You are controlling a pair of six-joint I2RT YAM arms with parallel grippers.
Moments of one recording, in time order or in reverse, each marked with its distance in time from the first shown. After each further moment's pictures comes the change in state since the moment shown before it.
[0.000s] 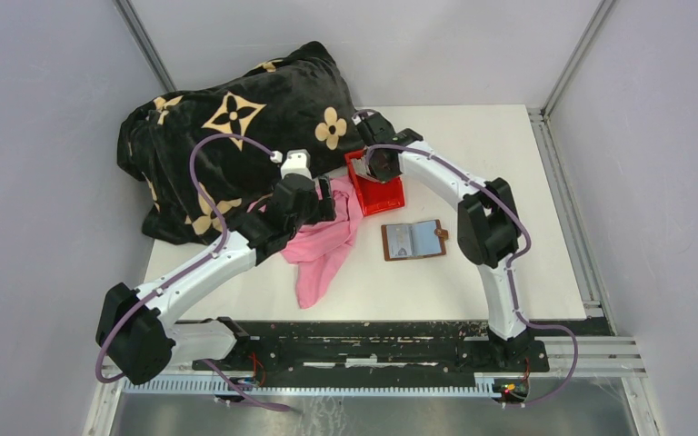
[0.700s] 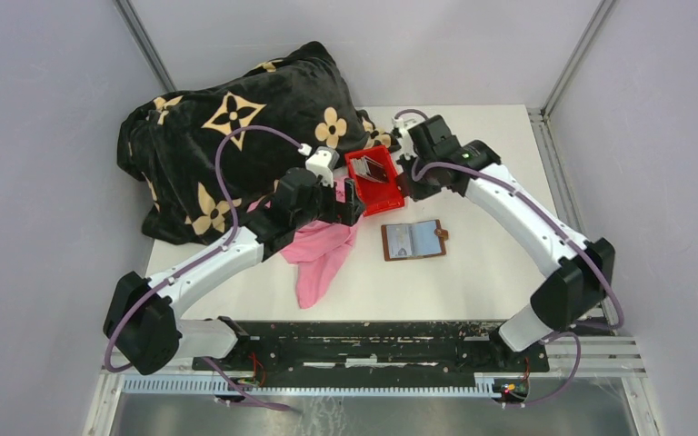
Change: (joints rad) left arm 0.004 0.066 0.000 0.200 0.341 0.146; right arm -0.020 -0.579 -0.341 -0.117 -0.252 0.048
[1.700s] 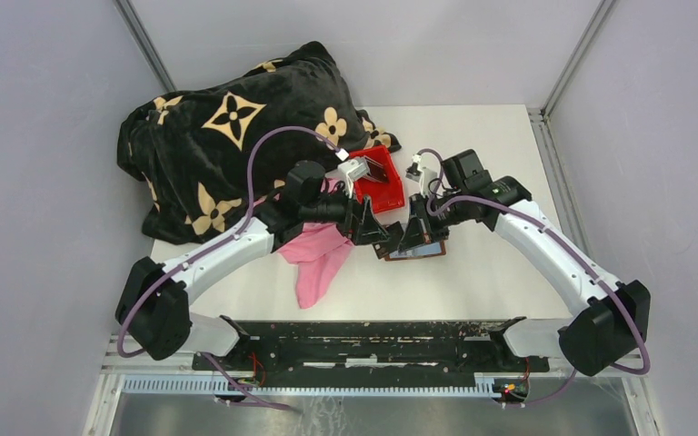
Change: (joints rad) left arm 0.003 0.078 0.053 0.052 0.699 0.045; right arm -0.106 -0.313 -0.406 0.005 -0.798 0.167
